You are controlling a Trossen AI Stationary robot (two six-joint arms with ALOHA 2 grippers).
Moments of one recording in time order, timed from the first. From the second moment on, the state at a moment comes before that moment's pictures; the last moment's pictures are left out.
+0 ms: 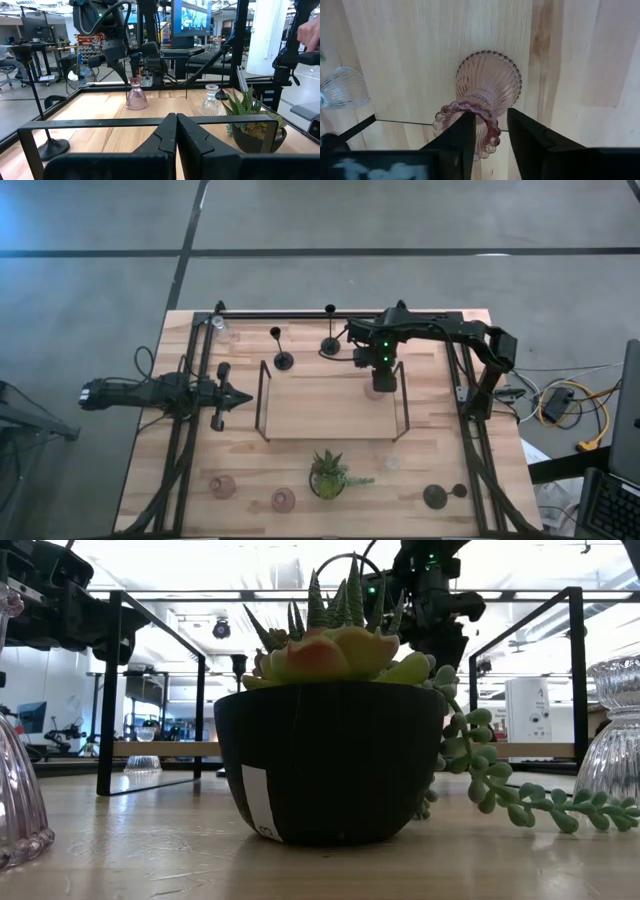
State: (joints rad) left arm -0.07 0.00 0.01 0.01 -0.04 0.02; right arm -0.34 1.79 1.48 -1.30 -0.20 -0.28
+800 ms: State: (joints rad) left arm -0.07 0.00 0.01 0.01 -0.04 0.02; right arm -0.34 1.76 1.48 -1.33 -0.05 -0.29
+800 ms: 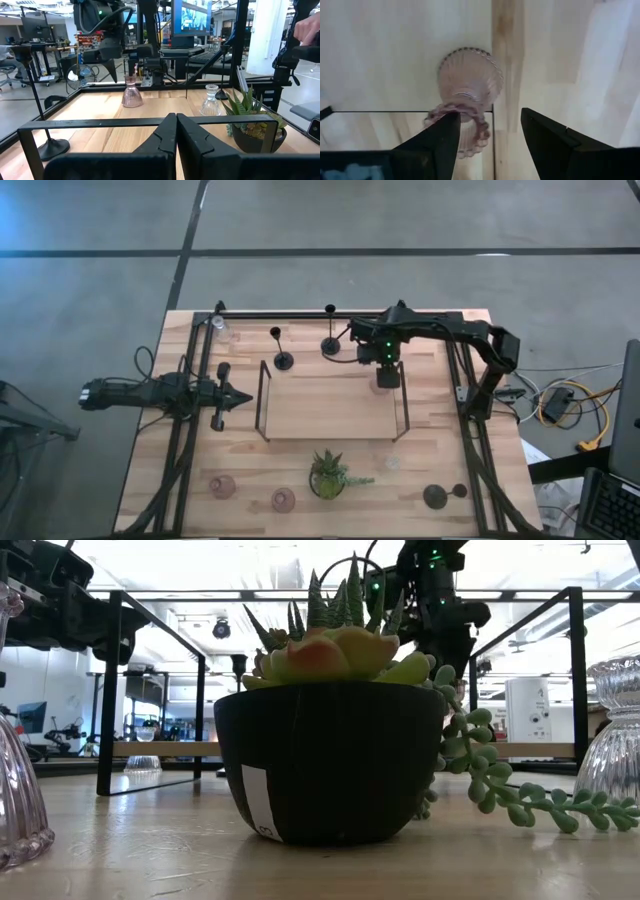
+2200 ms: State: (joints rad) left arm -0.07 0.00 0.01 0.01 -0.04 0.02; right arm 0.04 1.51 1.58 -1.34 -0.39 0.06
